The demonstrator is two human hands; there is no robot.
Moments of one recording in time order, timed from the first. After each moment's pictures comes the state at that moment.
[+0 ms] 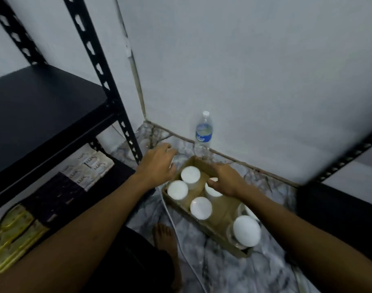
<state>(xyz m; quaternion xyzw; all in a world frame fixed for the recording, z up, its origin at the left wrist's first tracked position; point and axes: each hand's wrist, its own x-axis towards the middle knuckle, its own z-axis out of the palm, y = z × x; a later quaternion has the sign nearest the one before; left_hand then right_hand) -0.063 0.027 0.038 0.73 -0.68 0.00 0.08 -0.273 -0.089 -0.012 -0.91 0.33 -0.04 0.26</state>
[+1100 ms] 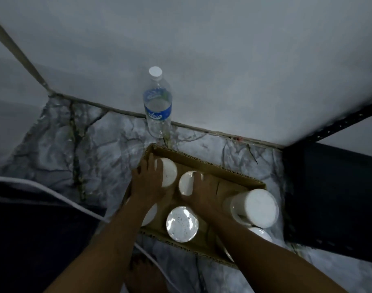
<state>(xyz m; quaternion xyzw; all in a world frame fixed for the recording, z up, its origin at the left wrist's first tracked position) -0.056 -0.131 -0.226 0.73 -0.65 -0.14 -0.11 -0.228 -0.133 -0.227 -0.68 0.63 0.01 0.38</state>
